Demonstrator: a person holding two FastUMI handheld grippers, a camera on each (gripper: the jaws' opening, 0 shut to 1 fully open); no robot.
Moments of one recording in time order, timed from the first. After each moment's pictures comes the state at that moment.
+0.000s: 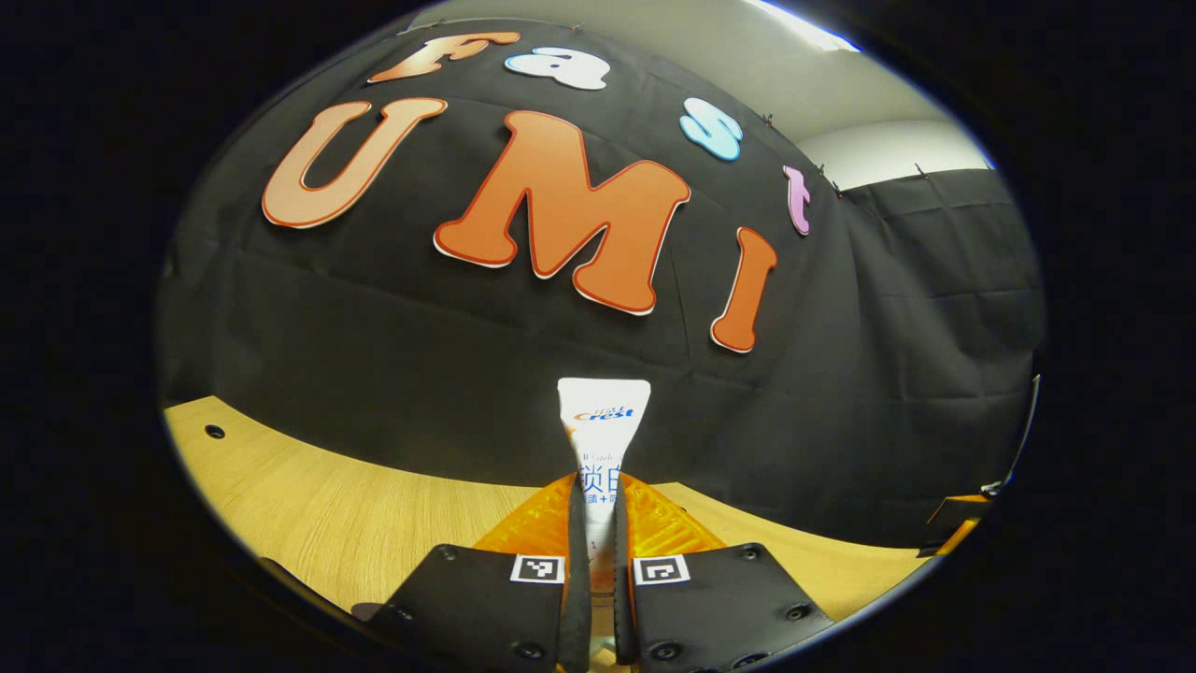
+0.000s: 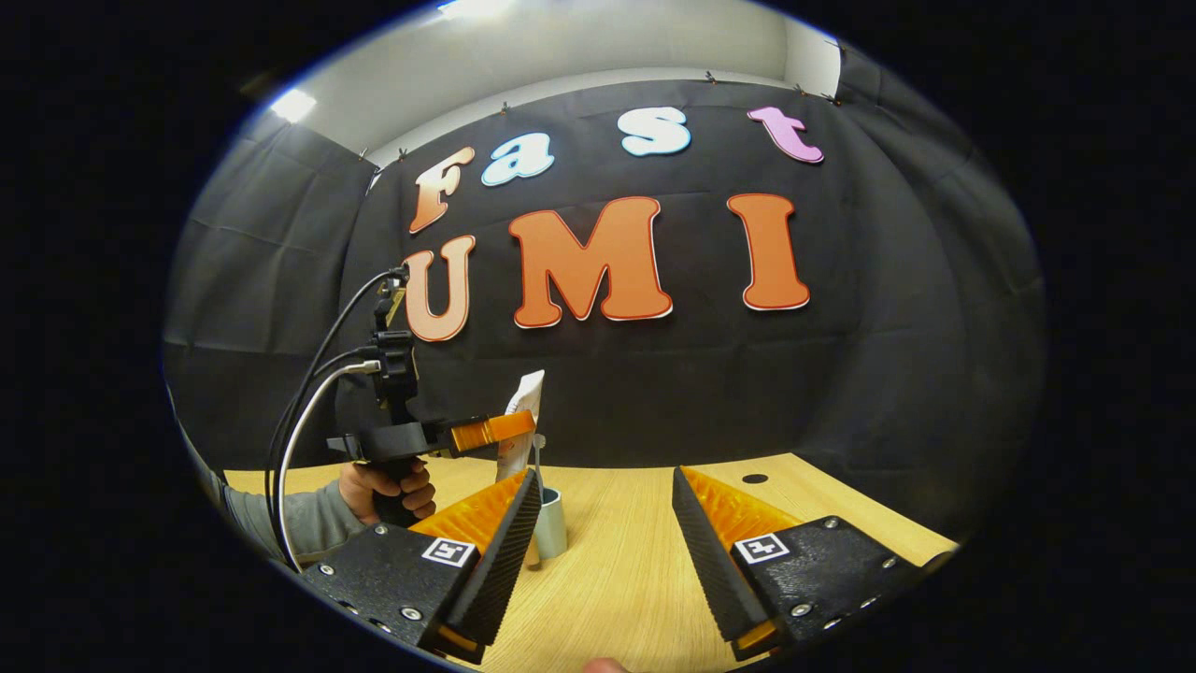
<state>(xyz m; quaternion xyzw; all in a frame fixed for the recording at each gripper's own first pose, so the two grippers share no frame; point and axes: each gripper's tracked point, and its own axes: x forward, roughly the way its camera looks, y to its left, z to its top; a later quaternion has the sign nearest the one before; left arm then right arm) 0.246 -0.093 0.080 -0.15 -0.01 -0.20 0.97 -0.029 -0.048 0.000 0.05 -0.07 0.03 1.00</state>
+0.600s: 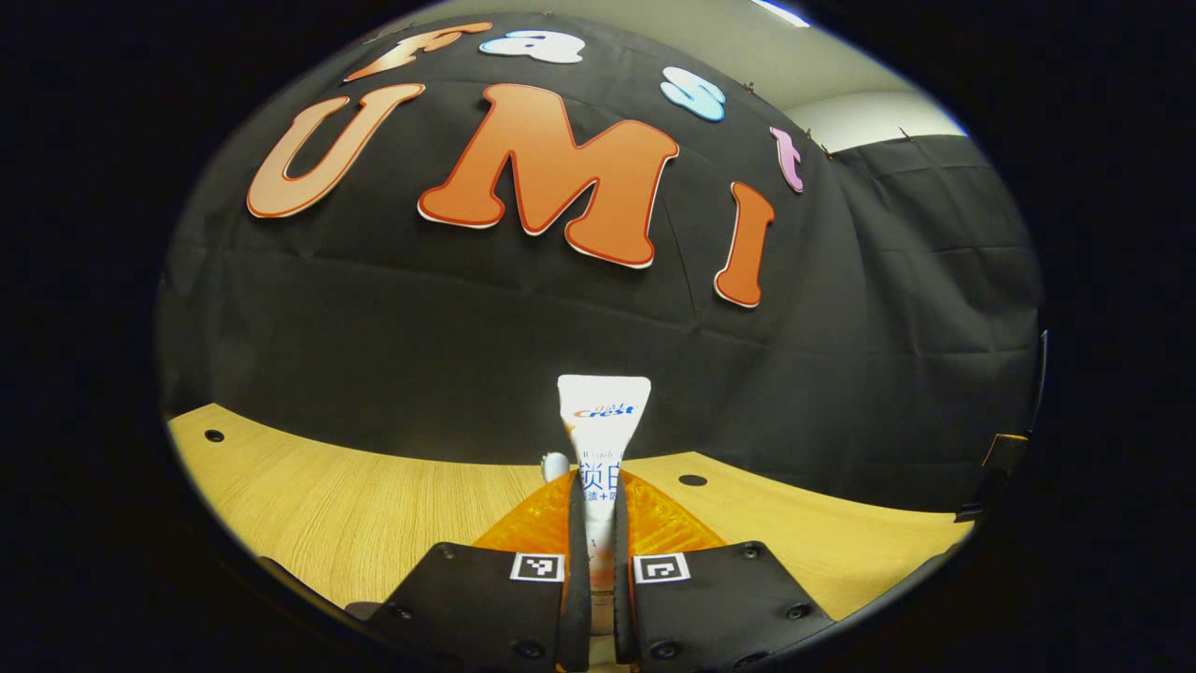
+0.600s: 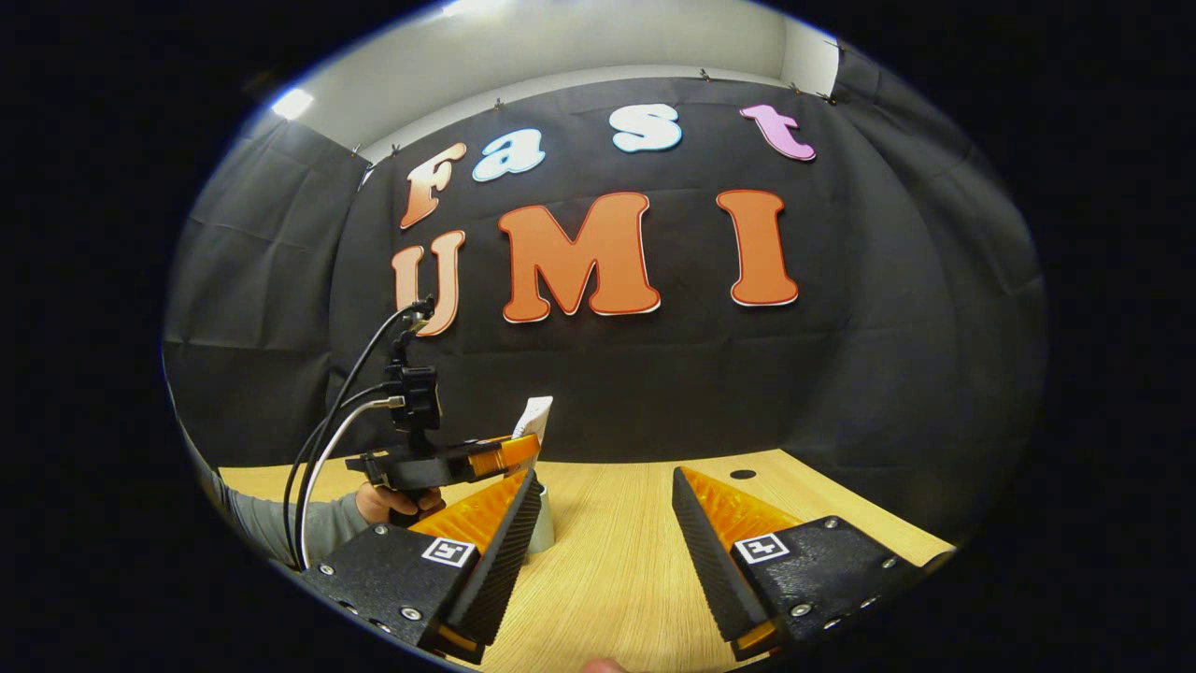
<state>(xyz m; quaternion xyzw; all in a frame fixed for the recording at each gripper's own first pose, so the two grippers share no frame) 0.256 -0.105 0.035 -0.10 0.01 -0.19 0.98 -0.030 -0.063 -0.014 0.05 -0.06 0.02 1.00</state>
